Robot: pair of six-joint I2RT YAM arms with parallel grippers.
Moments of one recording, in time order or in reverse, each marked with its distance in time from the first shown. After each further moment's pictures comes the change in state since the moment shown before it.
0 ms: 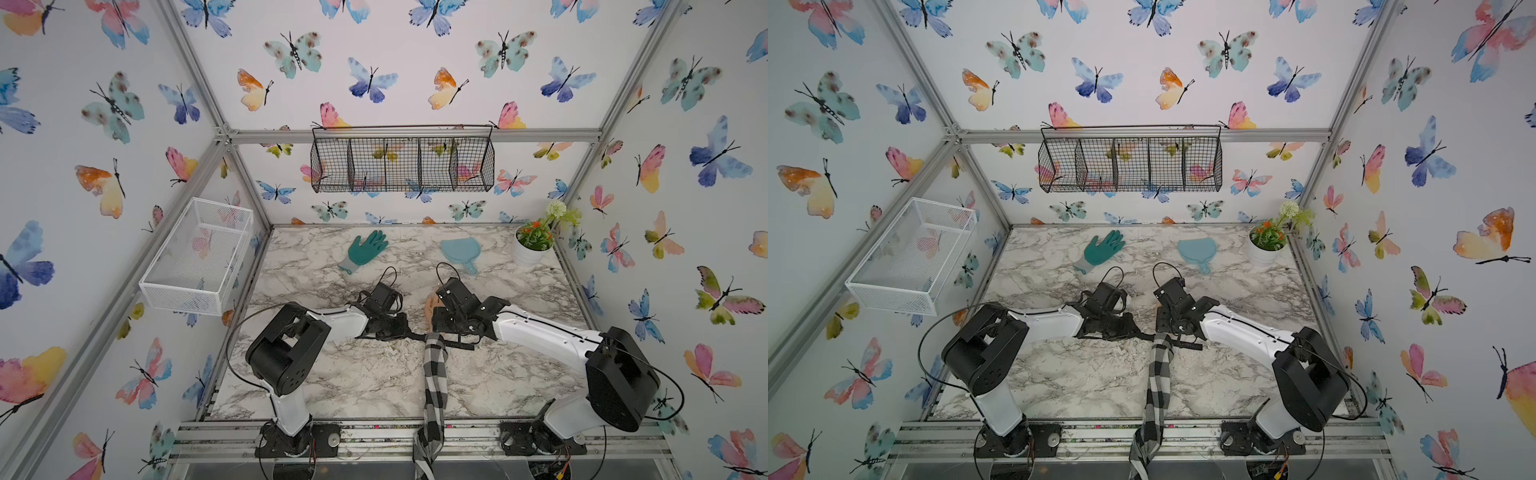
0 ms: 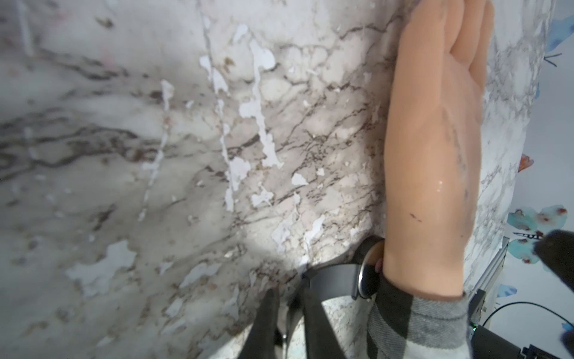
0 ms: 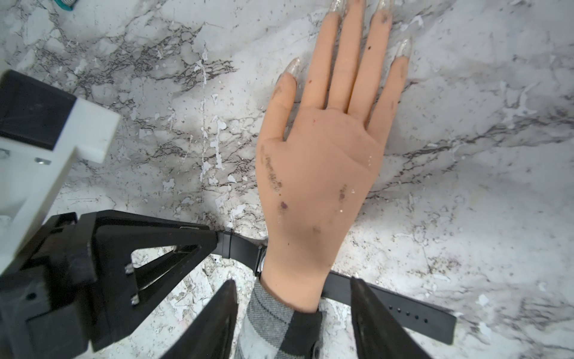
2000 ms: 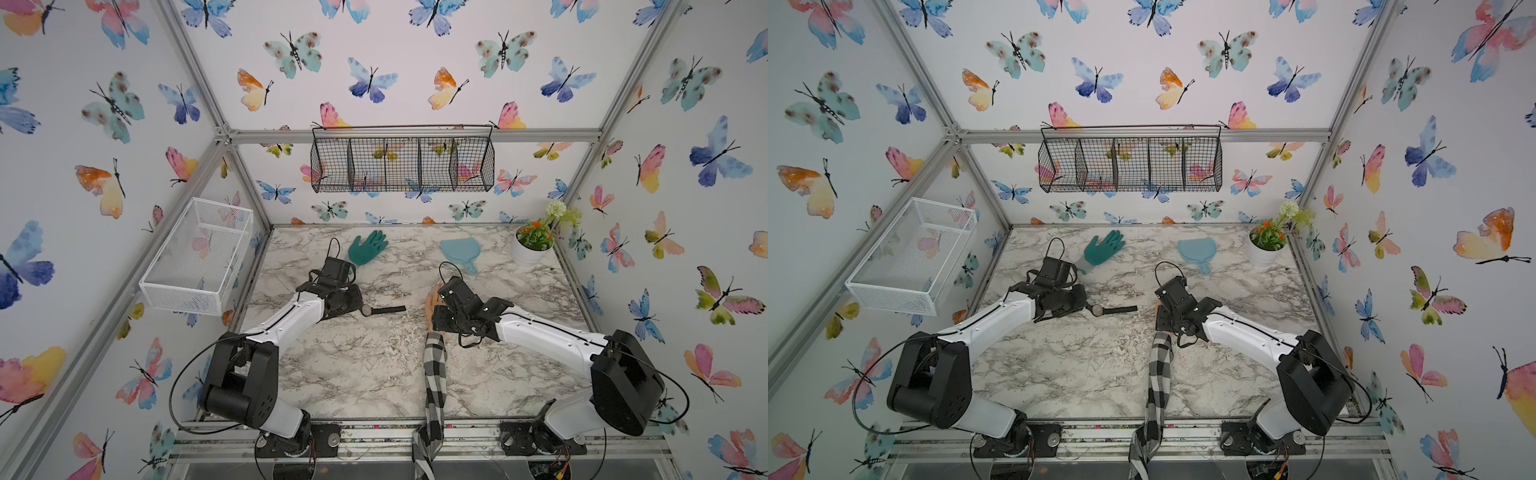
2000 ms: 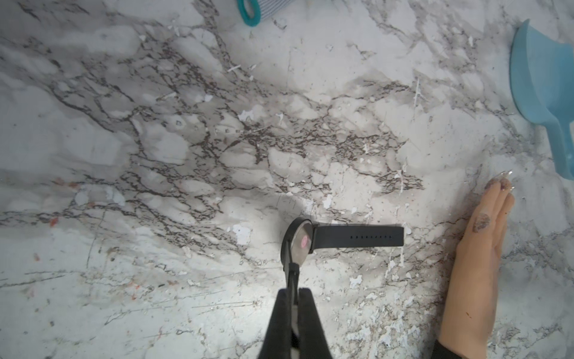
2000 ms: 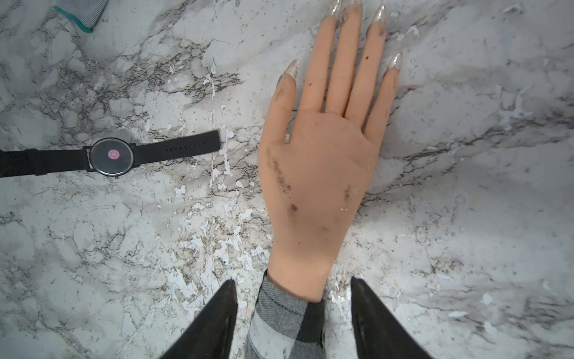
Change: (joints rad) left arm 0.337 -0.275 0.063 -0.351 -0.299 0.093; right arm 0.000 -0.024 -0.011 0.018 0.002 0.026
